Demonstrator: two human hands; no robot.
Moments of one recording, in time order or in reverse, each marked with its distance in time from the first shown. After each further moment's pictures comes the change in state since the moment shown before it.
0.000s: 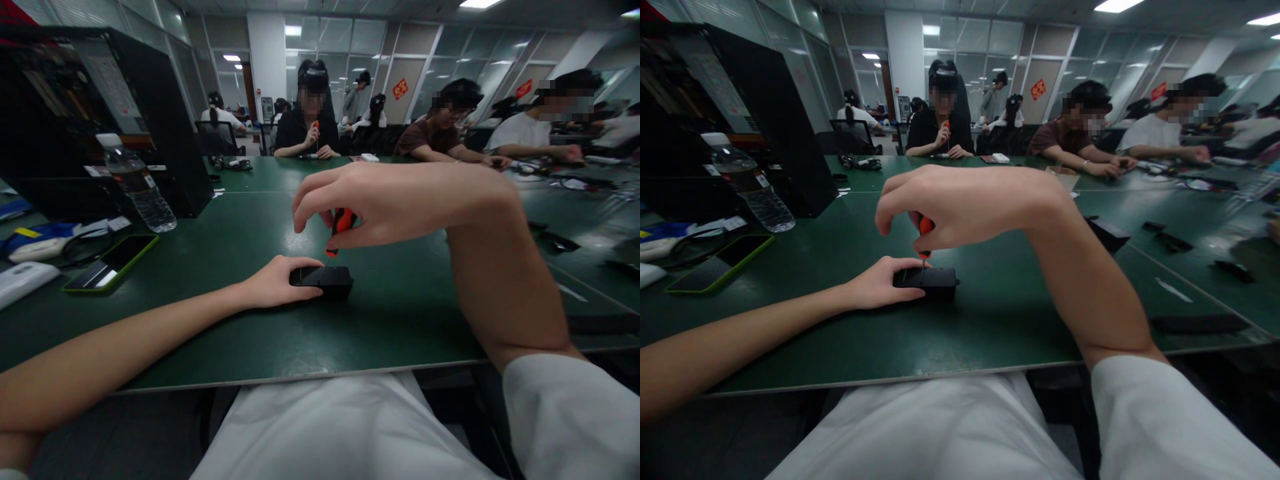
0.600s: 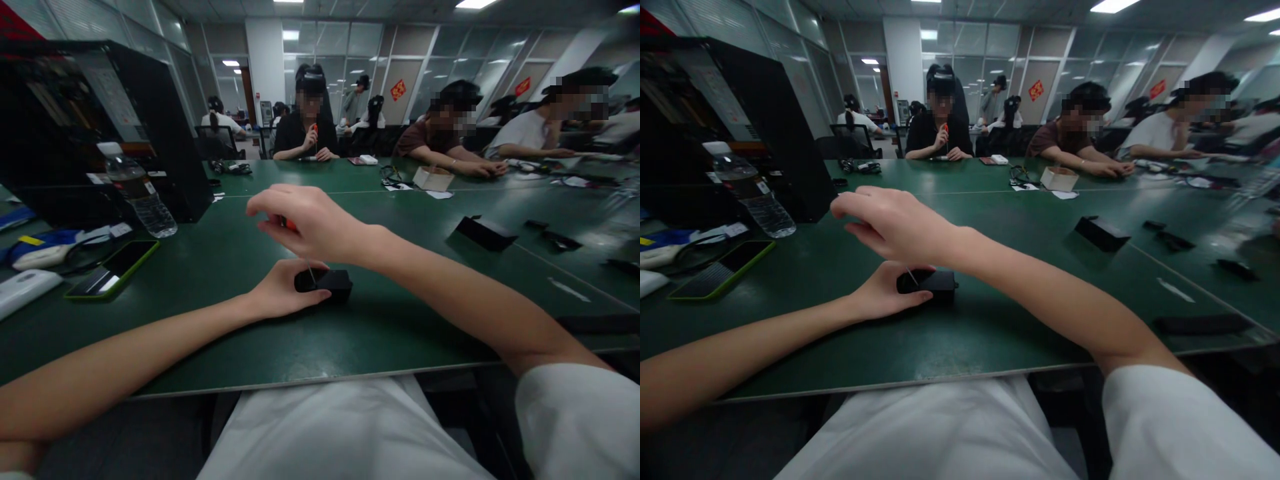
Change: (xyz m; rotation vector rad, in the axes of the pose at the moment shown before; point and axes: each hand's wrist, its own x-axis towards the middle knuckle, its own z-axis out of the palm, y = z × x) left_hand 0.000 0.007 0.017 0.003 0.174 0.045; right_hand 0.049 0.007 0.075 0.002 0.529 -0.007
